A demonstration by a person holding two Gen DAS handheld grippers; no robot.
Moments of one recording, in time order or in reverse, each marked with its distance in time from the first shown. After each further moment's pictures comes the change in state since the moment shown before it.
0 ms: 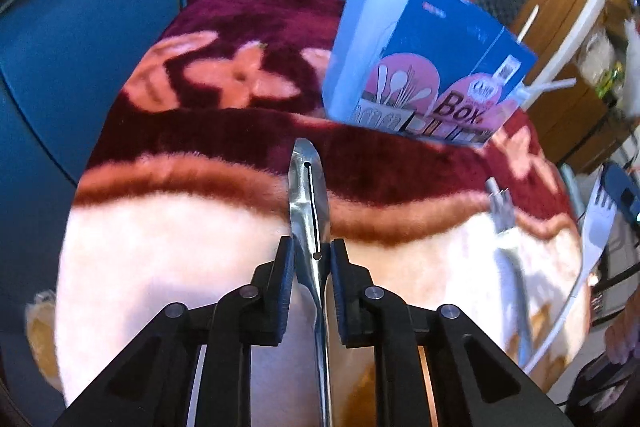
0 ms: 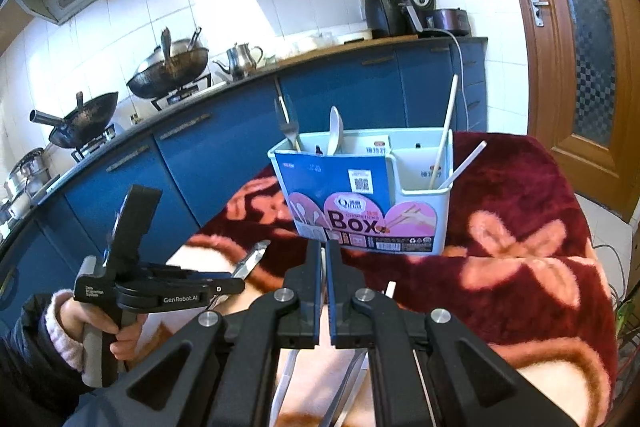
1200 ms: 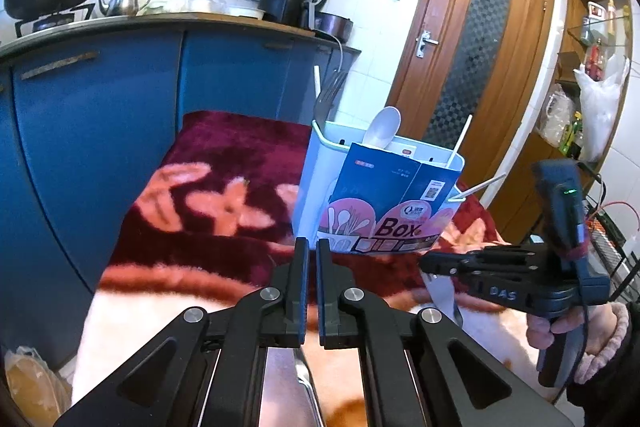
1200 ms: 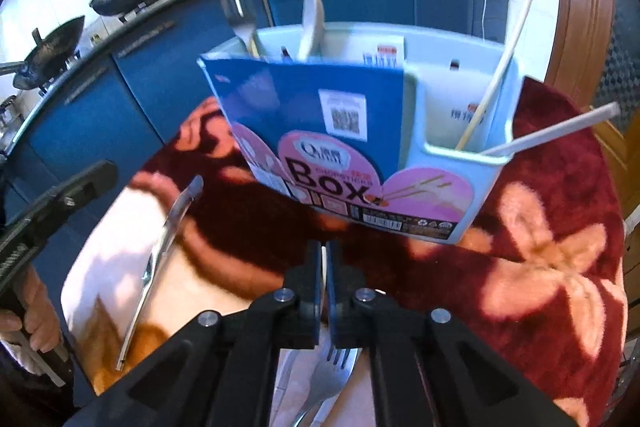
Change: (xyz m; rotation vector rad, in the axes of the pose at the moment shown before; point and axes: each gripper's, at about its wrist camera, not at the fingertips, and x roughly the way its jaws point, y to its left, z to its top) left arm -0.062 -0.018 0.004 0.063 -0.408 -0.052; right arm 0.103 -0.023 0.006 -0.068 0.353 -0.024
